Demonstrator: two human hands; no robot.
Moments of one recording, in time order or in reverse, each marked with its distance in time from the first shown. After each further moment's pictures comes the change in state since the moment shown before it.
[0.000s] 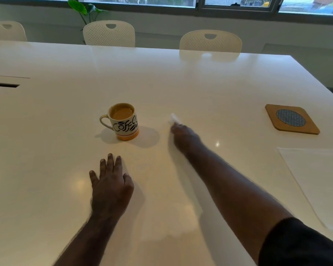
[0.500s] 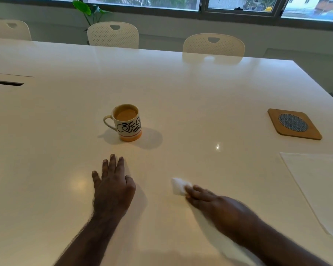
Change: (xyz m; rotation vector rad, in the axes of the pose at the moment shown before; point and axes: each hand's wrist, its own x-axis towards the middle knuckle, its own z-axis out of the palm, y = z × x) left_hand 0.000 0.003 -0.004 -0.041 -0.006 -0.011; right_hand -0.137 0.077 0.048 0.037 -0.129 -0.589
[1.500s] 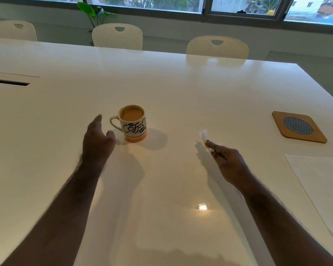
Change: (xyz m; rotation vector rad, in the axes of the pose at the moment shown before) left_hand 0.111 -0.015 -0.061 -0.470 0.269 -0.095; right_hand 0.067 0.041 -0.050 0.604 0.580 0.524
